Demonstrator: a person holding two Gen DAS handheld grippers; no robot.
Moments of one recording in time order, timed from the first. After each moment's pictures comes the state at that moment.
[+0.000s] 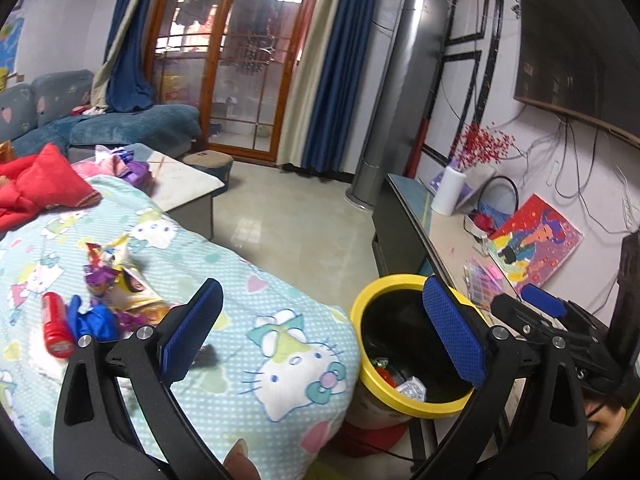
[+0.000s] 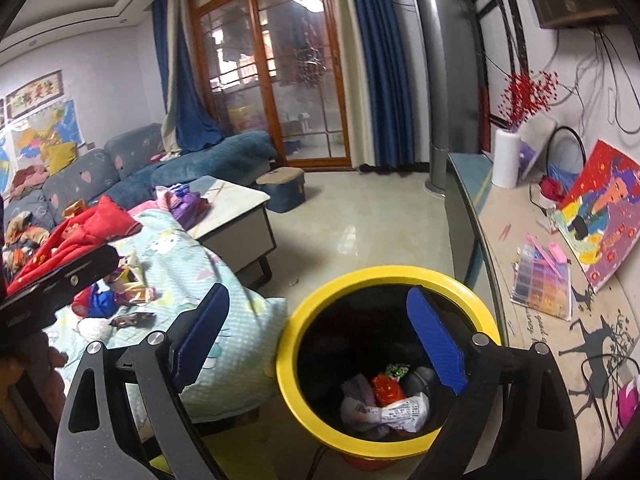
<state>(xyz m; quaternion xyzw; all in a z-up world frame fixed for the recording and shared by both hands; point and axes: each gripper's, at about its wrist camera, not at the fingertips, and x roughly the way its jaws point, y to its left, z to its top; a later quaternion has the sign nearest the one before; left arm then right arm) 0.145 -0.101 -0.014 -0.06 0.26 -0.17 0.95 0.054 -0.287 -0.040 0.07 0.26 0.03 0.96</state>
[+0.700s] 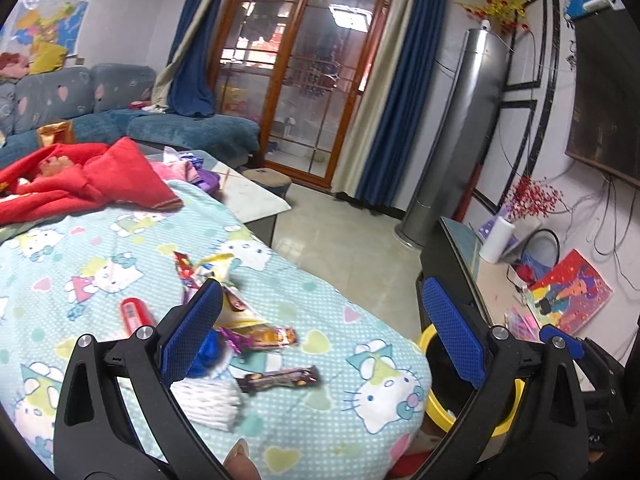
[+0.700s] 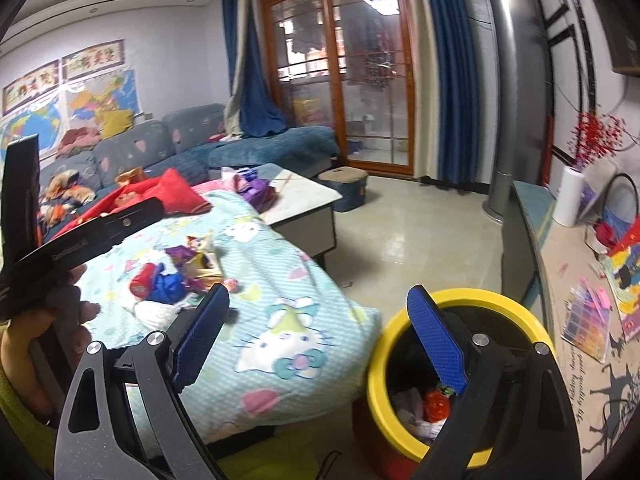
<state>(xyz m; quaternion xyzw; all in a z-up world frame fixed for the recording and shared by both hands) 0.140 -0.010 -0.001 -0.12 0.23 -0.07 0.96 0.060 -0.198 -0.022 0.01 0.26 0.14 0.96</state>
